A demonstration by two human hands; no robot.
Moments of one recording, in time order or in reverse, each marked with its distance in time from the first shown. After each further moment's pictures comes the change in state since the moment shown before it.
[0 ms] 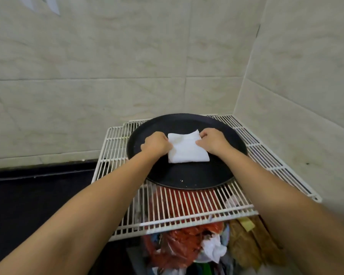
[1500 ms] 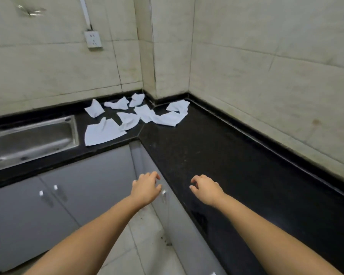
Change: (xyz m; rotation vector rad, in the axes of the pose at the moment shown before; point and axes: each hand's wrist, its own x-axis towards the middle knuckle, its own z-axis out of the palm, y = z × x) left_hand -0.452 -0.773 -0.441 0.229 0.491 -0.881; right_hand -0.441 -0.595 0.659 -0.466 -0.850 -1.144
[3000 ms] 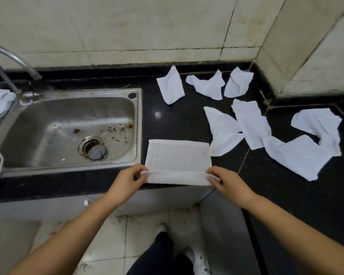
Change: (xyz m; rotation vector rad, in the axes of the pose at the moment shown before) left_hand 0.254 -0.384 -0.103 -0.516 0.151 -0.330; right_hand 0.439 -0.249 0.028 0.194 -0.224 -0.599
